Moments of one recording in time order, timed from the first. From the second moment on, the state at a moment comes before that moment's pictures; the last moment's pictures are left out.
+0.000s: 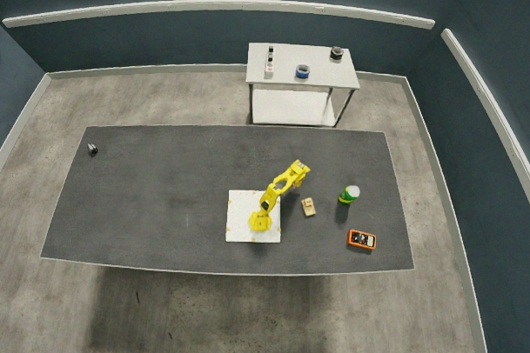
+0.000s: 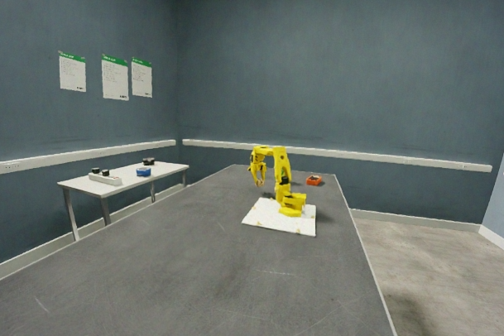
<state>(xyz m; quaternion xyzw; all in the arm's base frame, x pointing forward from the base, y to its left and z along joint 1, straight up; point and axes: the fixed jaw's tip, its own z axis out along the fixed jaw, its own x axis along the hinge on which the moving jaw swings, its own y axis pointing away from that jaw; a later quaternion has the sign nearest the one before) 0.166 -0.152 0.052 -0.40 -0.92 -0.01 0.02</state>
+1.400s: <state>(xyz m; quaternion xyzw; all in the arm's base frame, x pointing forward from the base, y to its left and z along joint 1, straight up) 0.170 -0.156 0.050 -0.39 -0.90 0.07 -0.18</state>
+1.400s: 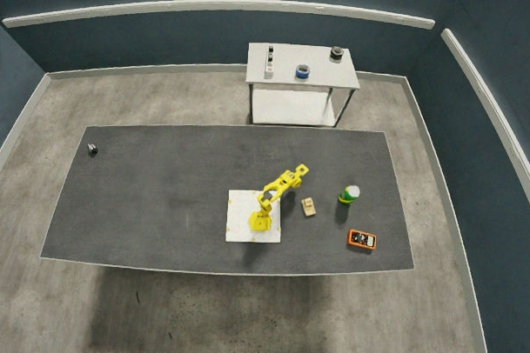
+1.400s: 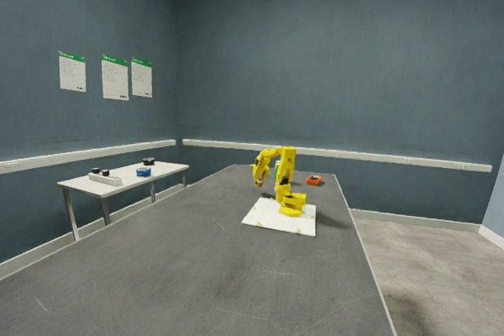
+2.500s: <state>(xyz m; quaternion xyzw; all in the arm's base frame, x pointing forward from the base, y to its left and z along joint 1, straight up) 0.173 -0.159 0.052 -0.37 -0.85 0.14 -0.35</state>
